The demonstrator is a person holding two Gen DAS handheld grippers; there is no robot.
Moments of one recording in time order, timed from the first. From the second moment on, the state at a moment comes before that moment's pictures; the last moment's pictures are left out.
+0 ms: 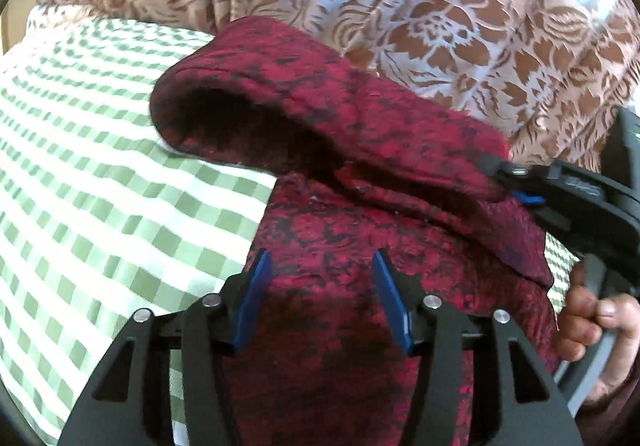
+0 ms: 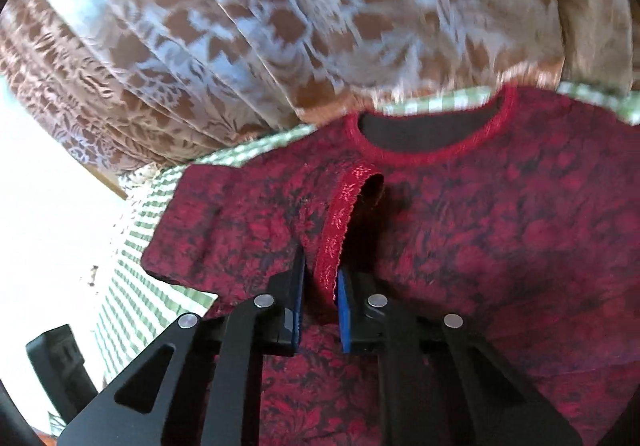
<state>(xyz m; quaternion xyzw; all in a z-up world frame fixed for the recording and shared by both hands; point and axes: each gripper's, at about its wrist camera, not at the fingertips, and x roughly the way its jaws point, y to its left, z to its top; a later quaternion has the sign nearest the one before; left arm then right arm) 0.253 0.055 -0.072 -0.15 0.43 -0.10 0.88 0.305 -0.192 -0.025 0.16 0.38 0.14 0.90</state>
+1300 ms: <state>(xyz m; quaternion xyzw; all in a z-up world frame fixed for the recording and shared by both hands) 0.351 0.106 -0.048 -0.24 0.45 -0.11 0.86 0.252 -0.327 -0.014 0.13 0.32 0.00 0.94</state>
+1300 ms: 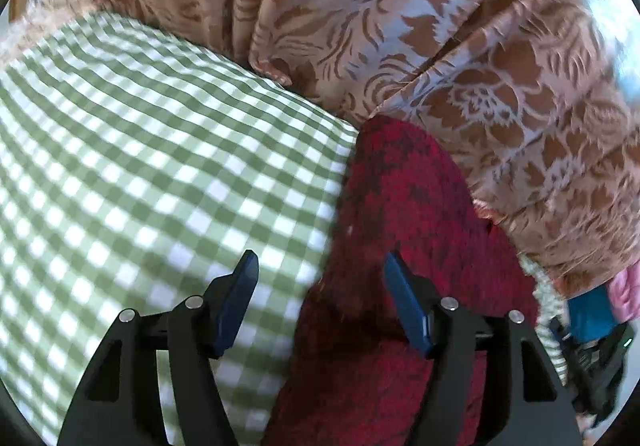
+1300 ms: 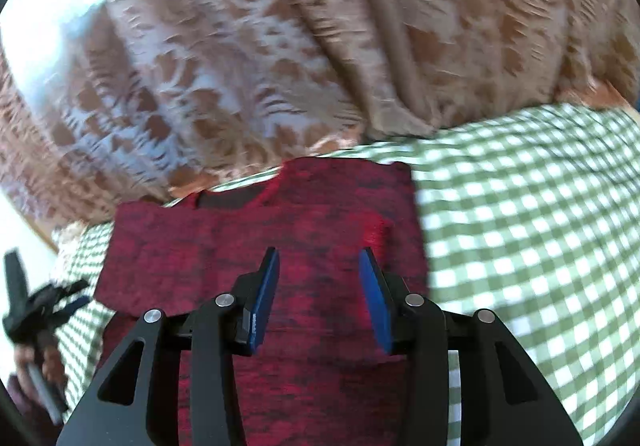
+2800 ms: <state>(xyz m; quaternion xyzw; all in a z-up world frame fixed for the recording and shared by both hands) 0.313 -0.002 -0.037 0.04 0.36 -0.05 0.93 0.285 -0.303 -0.080 0.03 0.37 -0.06 0.93</state>
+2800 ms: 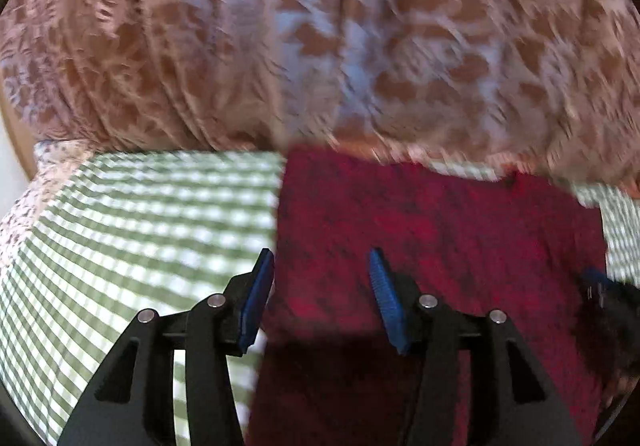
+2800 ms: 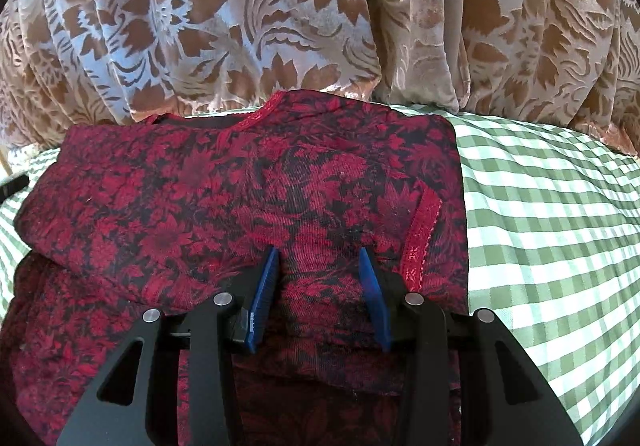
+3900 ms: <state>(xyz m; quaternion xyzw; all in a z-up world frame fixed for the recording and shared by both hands) 0.302 -0.001 -0.052 0.03 0.37 -0.03 0.93 0.284 -0.305 -0.080 0.04 0.37 -0.06 0.93</state>
